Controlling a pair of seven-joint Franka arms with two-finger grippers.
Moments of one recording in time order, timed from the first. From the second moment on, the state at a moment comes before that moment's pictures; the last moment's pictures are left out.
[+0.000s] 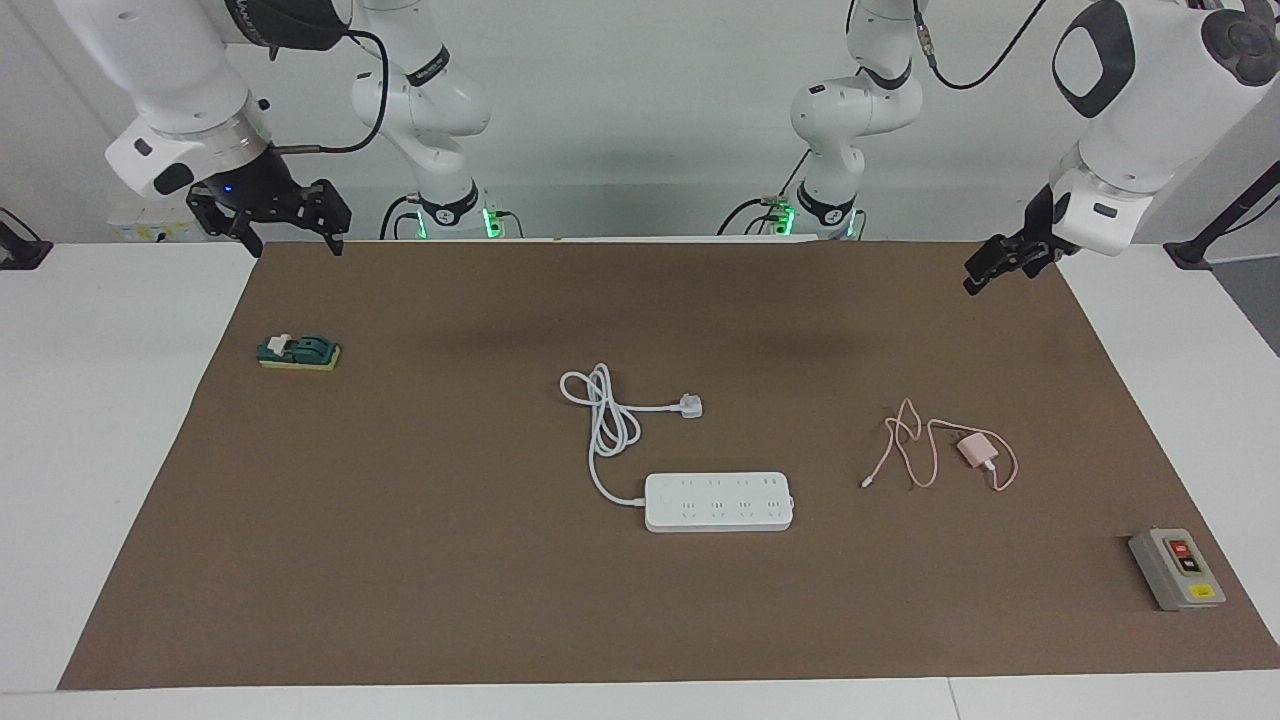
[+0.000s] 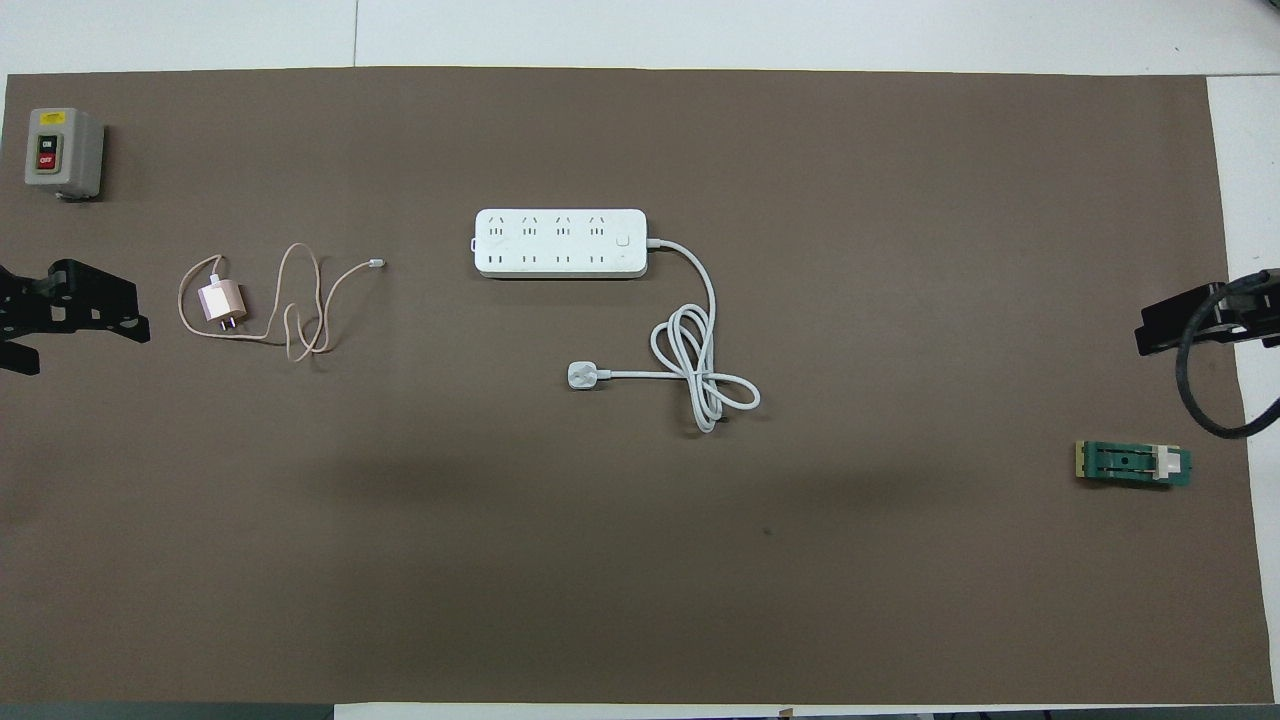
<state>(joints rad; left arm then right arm) 0.11 0.01 -0.11 -1.62 -0.02 1.50 -0.20 -0.14 -0.01 0.11 -1.56 -0.04 1.46 -0.06</state>
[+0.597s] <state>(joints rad) 0.05 0.00 -0.07 -1.62 -0.03 1.50 -0.04 -0.14 0.00 0.11 -1.56 -0.03 1.49 -0.06</state>
